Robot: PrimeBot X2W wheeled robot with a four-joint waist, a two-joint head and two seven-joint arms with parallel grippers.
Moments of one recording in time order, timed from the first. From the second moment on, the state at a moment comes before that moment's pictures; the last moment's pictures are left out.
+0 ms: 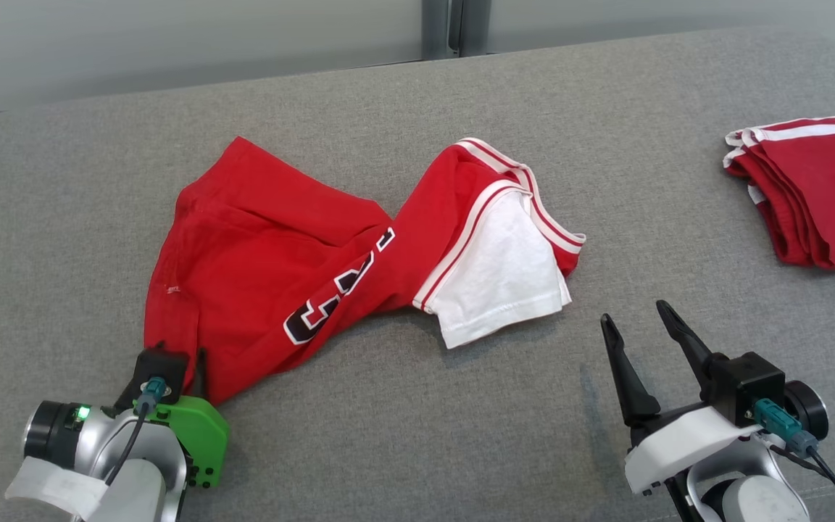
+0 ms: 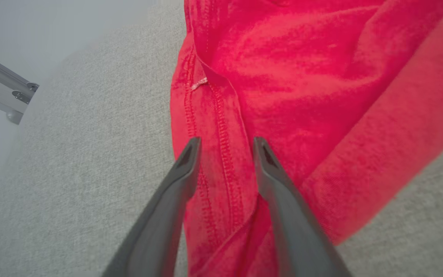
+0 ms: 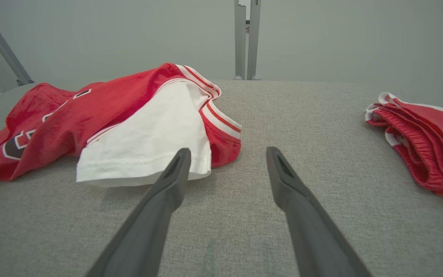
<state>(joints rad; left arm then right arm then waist) -0.31 0.25 -0.26 0.61 -0.07 0.04 -0.03 -0.01 -0.05 0.09 -0.01 0.07 0.13 -0.07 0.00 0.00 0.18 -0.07</state>
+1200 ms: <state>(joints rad) -0.41 0.26 -0.20 0.63 -0.18 0.06 -0.07 -0.02 -0.05 0.09 -0.01 0.08 0.13 -0.06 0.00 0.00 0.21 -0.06</state>
